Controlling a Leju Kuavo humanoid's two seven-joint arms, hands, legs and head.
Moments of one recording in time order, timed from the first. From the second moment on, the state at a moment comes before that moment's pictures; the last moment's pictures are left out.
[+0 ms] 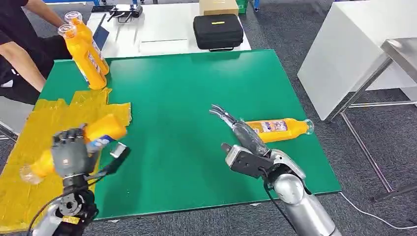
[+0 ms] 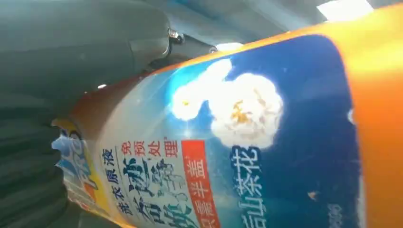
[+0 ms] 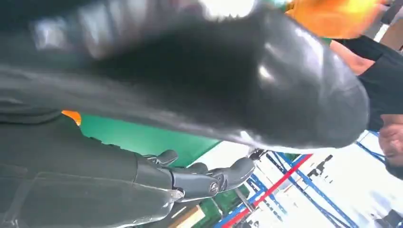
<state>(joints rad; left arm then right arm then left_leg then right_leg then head) -0.23 0.21 -0.40 -1.18 -1.57 0.70 0.39 -0.18 -0.17 0.41 -1.74 0.39 0.15 -0.17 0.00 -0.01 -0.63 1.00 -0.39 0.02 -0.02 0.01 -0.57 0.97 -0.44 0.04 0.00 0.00</state>
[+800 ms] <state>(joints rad) -0.37 0.19 -0.61 -0.71 -1.57 0.67 0.44 -0.06 -0.30 0.39 -1.86 0.36 0.16 -0.22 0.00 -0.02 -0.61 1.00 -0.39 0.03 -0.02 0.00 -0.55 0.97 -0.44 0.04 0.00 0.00</state>
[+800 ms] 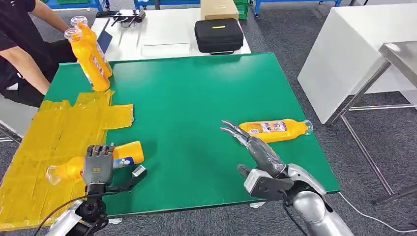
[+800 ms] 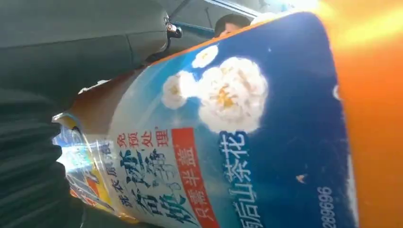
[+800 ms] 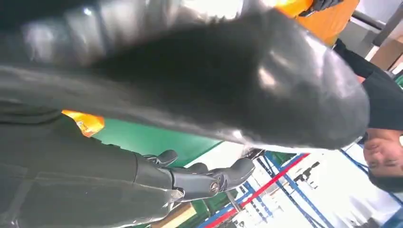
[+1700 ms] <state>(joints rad) -0.06 -0.05 -0.01 -1.49 -1.33 0.70 -0.19 -0.07 -0.25 0.41 -1.86 0.39 0.18 -0.17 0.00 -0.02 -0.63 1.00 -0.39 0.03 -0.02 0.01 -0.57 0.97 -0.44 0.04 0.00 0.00</state>
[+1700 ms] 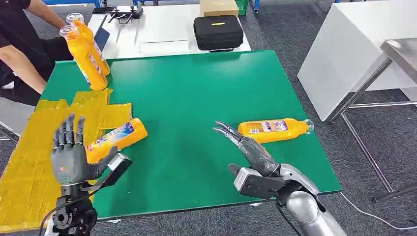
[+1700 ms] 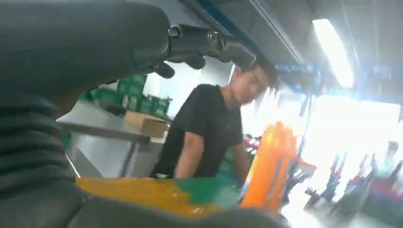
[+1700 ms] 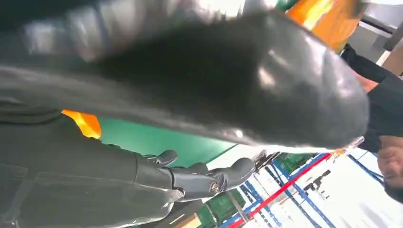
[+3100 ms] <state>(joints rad) 0.14 0.00 0.13 -1.97 0.15 0.50 -0.70 0.08 -0.73 -0.23 -1.75 0.59 0.42 -0.23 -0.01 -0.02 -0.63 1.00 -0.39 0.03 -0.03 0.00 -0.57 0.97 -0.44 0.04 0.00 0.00</state>
